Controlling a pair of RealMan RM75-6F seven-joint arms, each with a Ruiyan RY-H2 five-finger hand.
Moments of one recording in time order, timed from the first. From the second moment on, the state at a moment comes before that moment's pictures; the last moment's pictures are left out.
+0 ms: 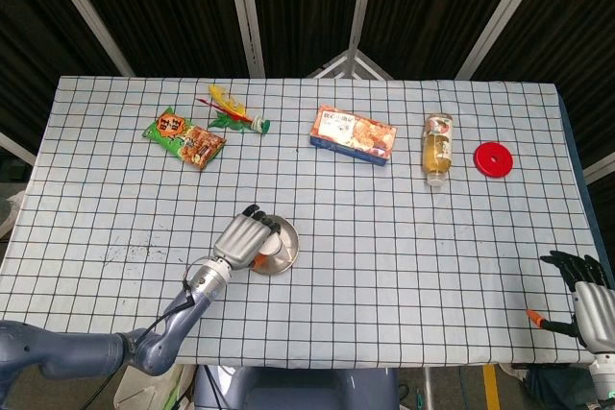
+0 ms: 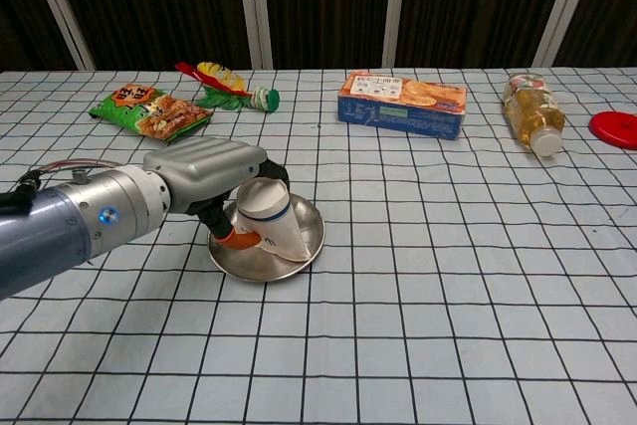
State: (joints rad) left arm -0.84 -1.71 -0.09 -1.49 0.99 0.96 0.55; right arm 0.03 -1.09 0.04 -1.56 -1.42 1.38 0.24
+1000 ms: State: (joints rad) left arm -0.90 -1.76 -0.05 -1.39 0.97 1.10 0.76; right arm 0.03 -1.09 0.04 -1.56 -1.42 1.37 0.25
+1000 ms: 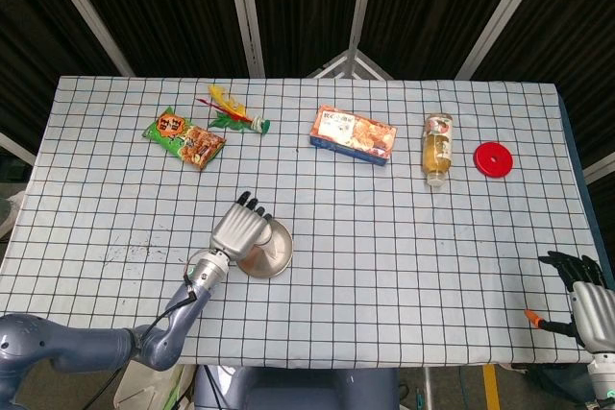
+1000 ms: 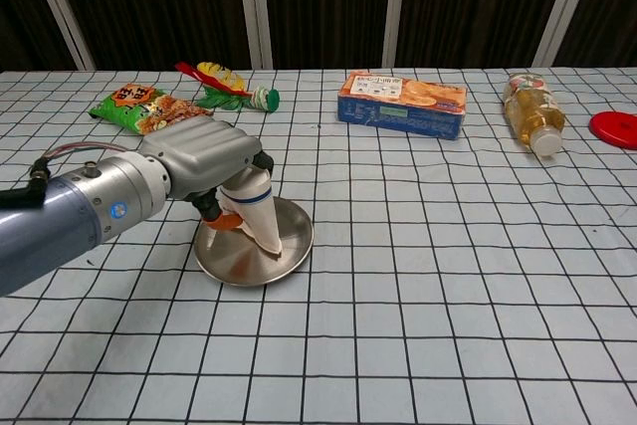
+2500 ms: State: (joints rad) left arm -0.77 -1.38 -0.13 -1.52 0.75 1.07 0.63; right arm 0.04 -1.10 0.04 -1.57 -1.41 1.34 0.22
